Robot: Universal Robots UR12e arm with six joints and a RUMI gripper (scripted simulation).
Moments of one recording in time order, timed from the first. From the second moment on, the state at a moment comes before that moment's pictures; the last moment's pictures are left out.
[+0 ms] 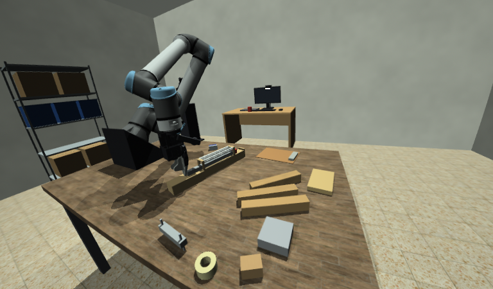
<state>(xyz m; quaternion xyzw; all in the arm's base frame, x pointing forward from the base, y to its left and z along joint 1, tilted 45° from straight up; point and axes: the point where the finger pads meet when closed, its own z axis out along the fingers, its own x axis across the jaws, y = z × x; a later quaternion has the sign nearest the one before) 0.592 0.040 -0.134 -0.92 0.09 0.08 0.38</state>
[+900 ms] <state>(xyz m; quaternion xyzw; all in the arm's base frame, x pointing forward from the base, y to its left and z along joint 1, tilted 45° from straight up) 0.598 0.056 -0.119 -0.92 0.09 0.08 0.38</state>
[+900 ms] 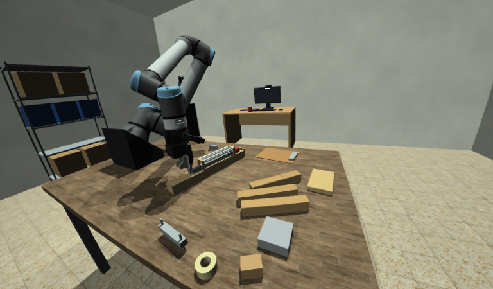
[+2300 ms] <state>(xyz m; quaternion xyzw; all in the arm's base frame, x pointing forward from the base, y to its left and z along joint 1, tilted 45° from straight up) 0.604 0.012 -0.064 -0.92 0.09 0.08 0.38</state>
